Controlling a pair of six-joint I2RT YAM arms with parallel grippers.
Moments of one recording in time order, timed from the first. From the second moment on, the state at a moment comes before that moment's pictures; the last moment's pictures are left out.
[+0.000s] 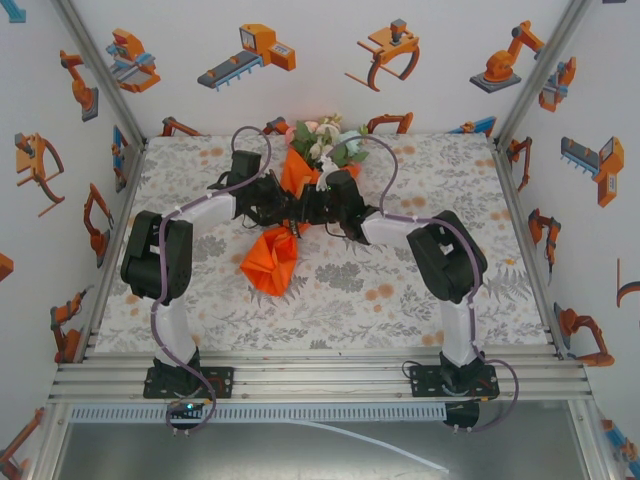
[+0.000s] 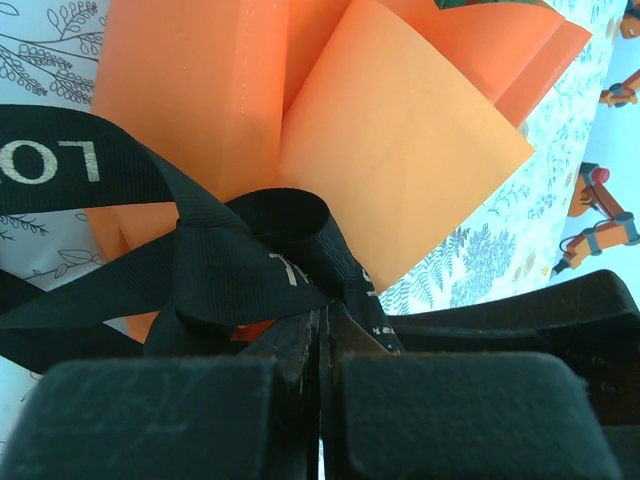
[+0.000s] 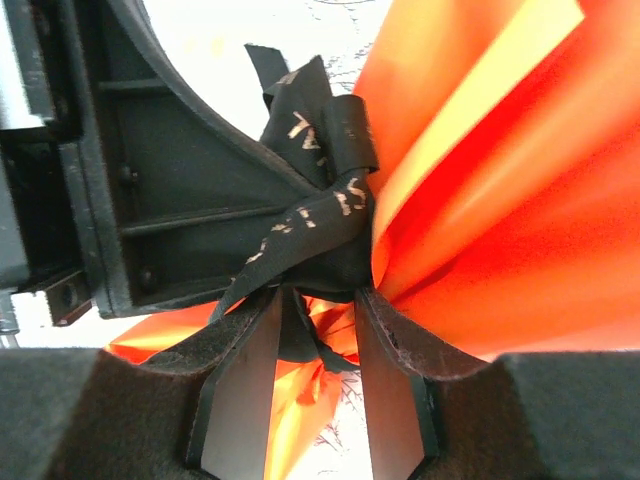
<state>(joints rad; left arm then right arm) -0.40 1.93 1.31 -0.11 0.34 -0.77 0.64 2.03 1.26 0.34 -0.27 0.55</state>
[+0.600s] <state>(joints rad) -0.39 1.93 1.31 -0.10 0.37 -0.77 0.64 2.03 1.24 0.39 -0.26 0.58</state>
